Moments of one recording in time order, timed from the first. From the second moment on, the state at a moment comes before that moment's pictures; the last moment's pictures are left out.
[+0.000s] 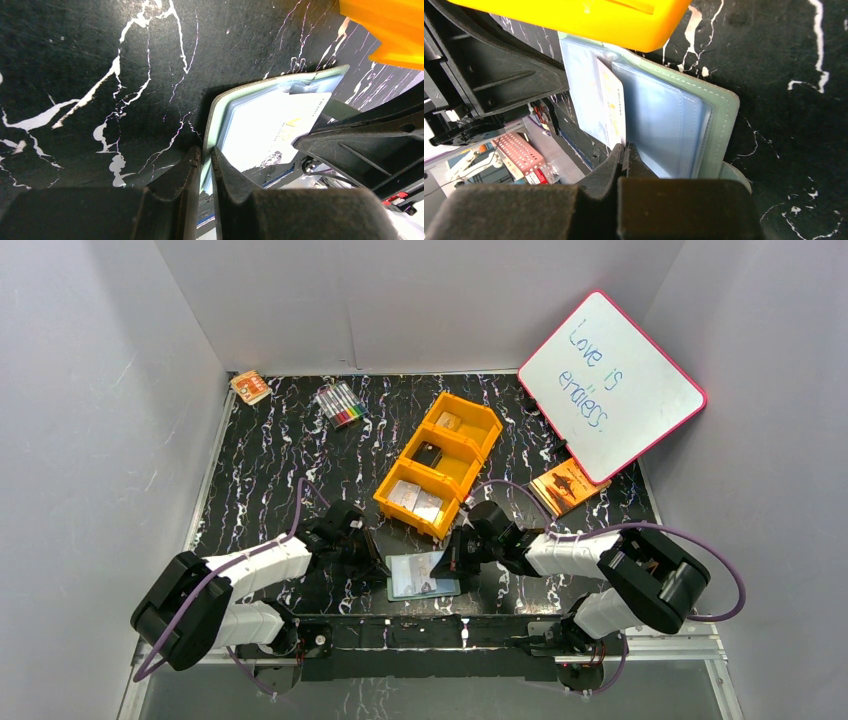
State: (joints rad) left arm -0.65 1.24 0.44 -0.26 0.30 -1.03; right arm 0.87 1.41 0.44 0.19 -0.41 1.04
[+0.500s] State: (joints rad) left arm -0.66 1.24 0.43 -0.25 0.30 -1.03; right arm 0.90 1.42 0.45 0.20 -0.38 1.05
